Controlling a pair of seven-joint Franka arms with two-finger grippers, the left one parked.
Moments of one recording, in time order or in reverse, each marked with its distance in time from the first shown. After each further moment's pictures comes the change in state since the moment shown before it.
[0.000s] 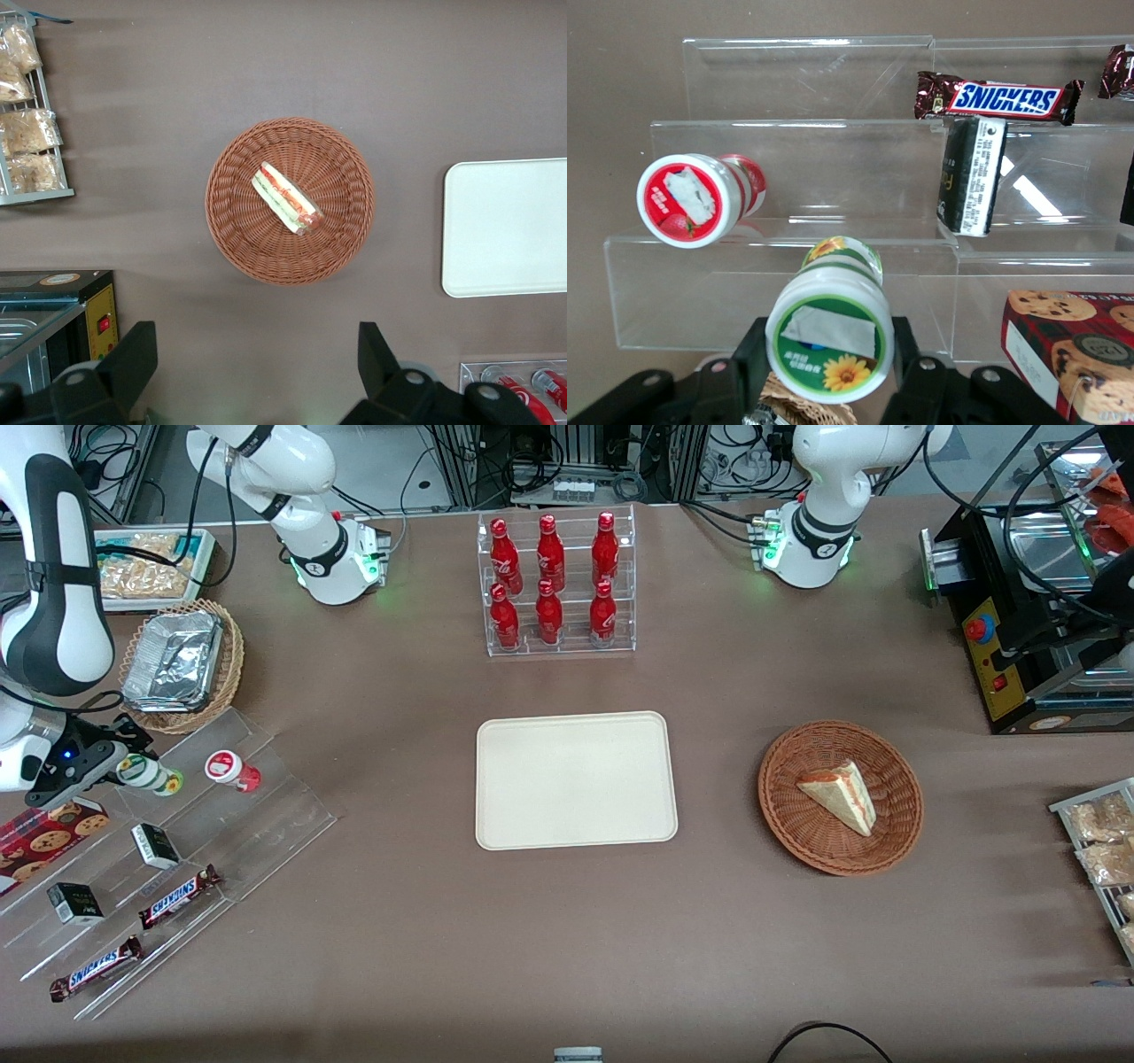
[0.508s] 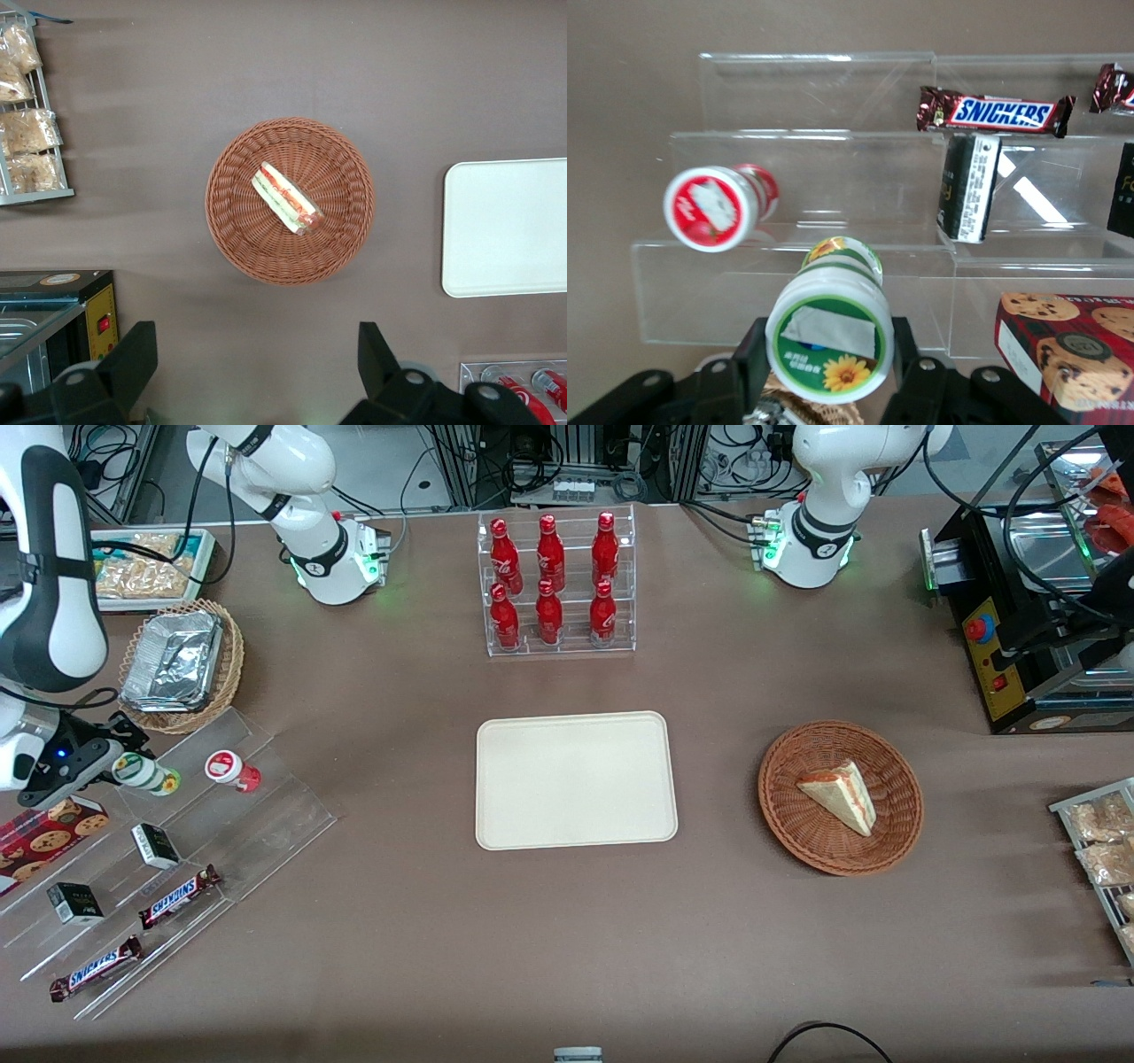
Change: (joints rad) arm 0.014 -0.016 0.015 0.061 0.000 -0.090 0.023
